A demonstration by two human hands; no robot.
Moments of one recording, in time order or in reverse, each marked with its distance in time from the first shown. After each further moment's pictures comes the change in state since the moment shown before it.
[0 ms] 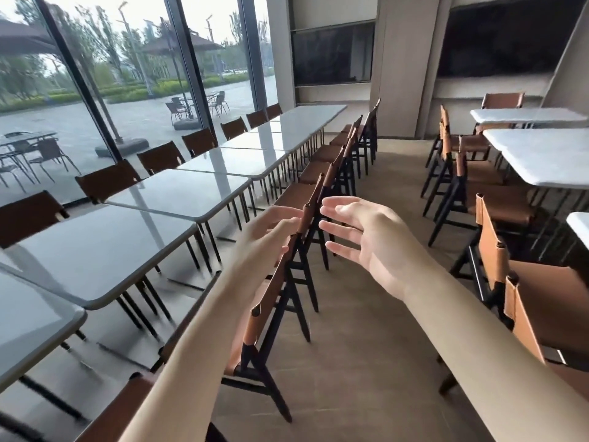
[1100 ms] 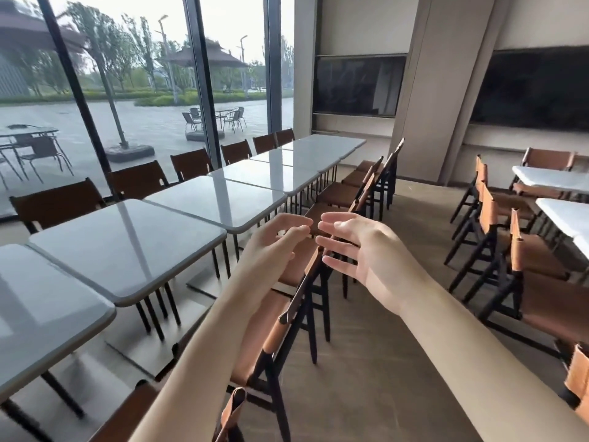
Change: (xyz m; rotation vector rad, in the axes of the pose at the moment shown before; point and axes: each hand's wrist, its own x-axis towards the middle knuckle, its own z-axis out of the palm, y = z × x) left_hand 0.561 -0.091 0.102 0.016 0.068 0.052; right_hand 0.579 -0.060 -0.112 -0.043 -0.115 -0.001
